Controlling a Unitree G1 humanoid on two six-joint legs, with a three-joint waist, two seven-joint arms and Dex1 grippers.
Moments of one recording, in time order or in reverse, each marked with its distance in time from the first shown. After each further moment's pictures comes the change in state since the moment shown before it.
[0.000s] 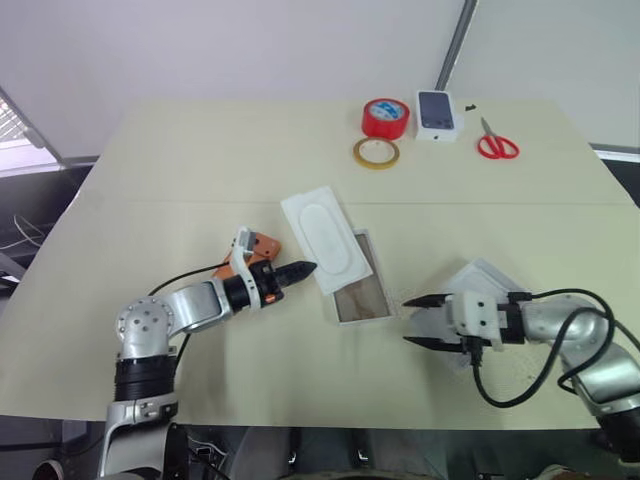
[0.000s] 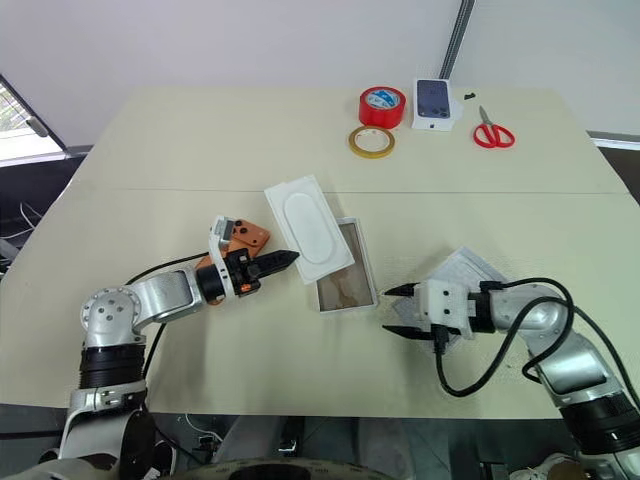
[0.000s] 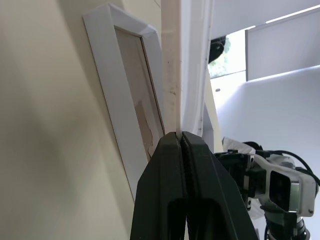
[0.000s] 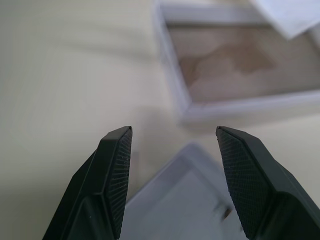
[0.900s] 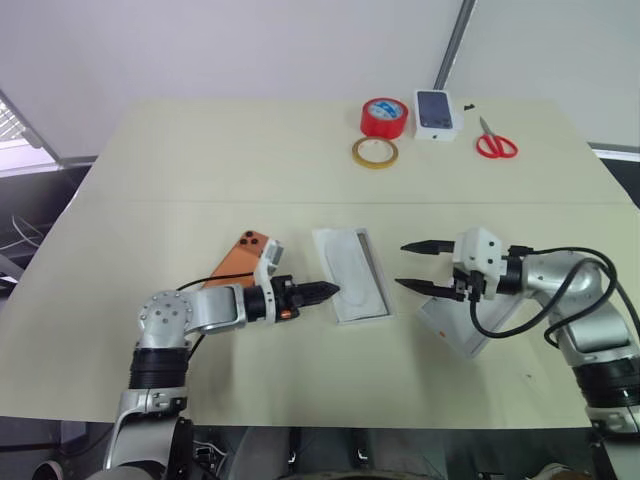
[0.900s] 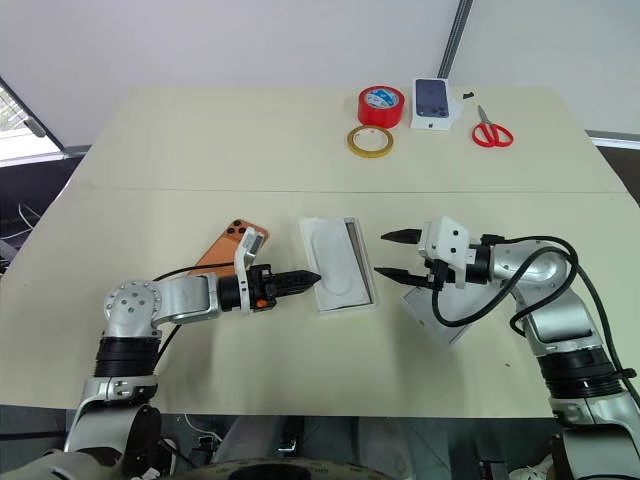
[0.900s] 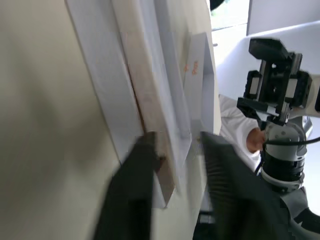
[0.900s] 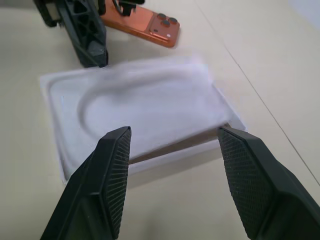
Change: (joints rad) left arm -0.059 -0.016 -0.105 0.072 0.015 0.105 -0.037; right arm -0.280 0.138 -0.006 0.126 0.096 0.104 -0.044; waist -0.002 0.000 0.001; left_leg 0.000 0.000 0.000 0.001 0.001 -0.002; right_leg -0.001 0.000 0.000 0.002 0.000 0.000
